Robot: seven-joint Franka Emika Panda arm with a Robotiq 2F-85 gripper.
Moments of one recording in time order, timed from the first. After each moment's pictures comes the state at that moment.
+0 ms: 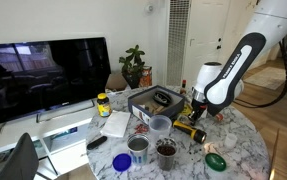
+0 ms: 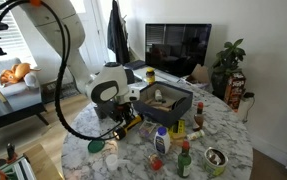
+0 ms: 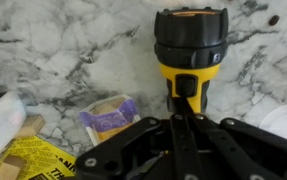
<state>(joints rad) 0.02 0.36 0.04 -2.50 0.10 2.99 0.02</state>
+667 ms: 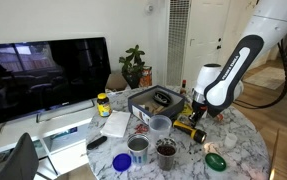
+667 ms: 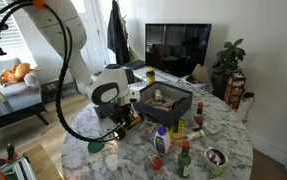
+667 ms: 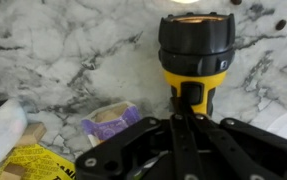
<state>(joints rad) 0.03 0.38 0.03 -2.49 0.10 2.99 0.02</state>
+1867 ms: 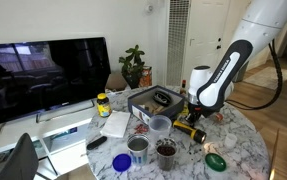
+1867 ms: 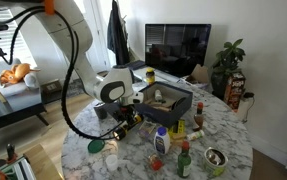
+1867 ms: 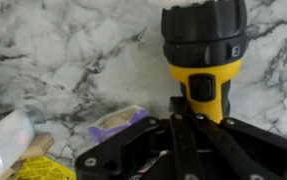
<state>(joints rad) 0.12 0.46 -0.07 -2.38 0.05 2.87 0.17</state>
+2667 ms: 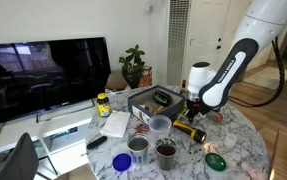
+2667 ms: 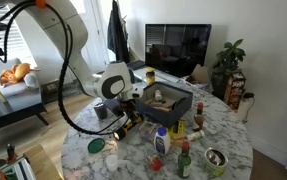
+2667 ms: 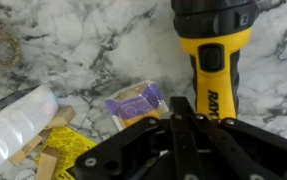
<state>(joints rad) 0.28 0.42 -0.23 -2.39 -0.07 2.88 0.34</state>
